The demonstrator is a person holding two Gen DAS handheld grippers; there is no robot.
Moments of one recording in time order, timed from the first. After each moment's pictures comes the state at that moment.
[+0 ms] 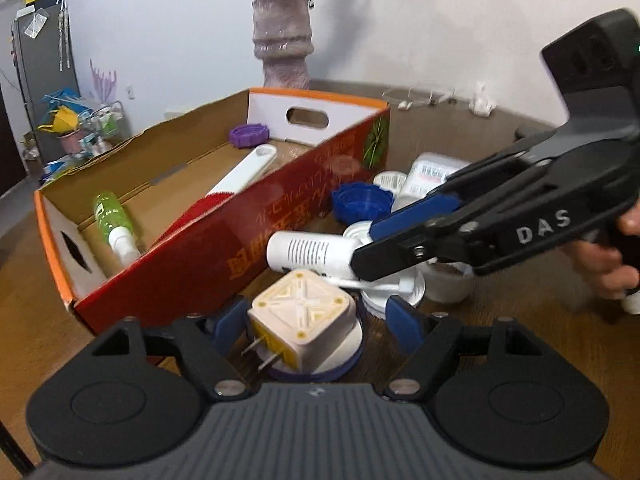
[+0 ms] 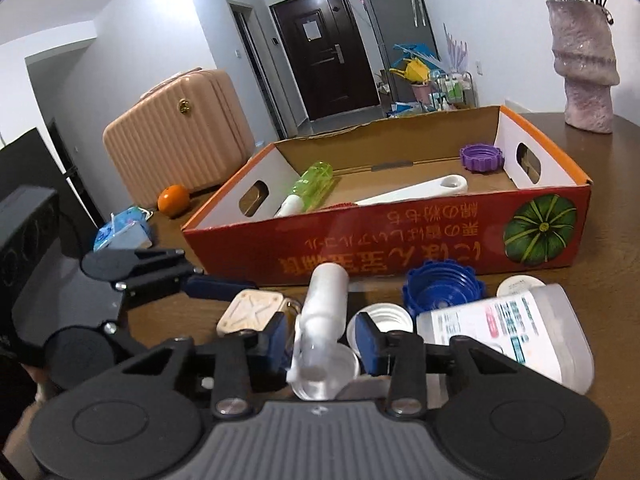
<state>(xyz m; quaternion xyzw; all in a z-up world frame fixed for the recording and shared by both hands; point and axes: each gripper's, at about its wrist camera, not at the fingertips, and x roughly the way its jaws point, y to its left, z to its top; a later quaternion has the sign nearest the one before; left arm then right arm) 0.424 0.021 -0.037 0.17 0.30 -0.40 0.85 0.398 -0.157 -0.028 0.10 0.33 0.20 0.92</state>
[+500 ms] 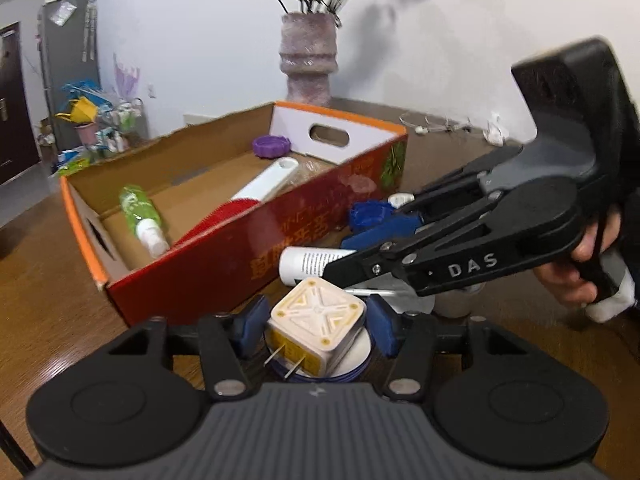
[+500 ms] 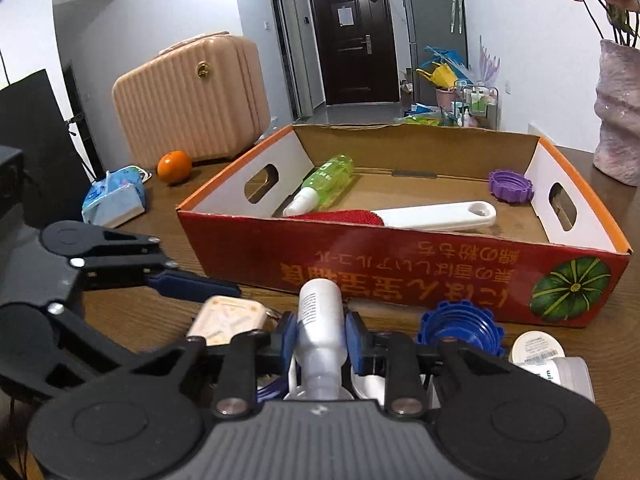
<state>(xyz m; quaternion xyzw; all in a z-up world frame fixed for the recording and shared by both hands) 0.417 0.042 -0.025 0.13 0.29 -0.38 0.87 0.424 -0.133 -0.024 0.01 0.34 0.22 0.92</state>
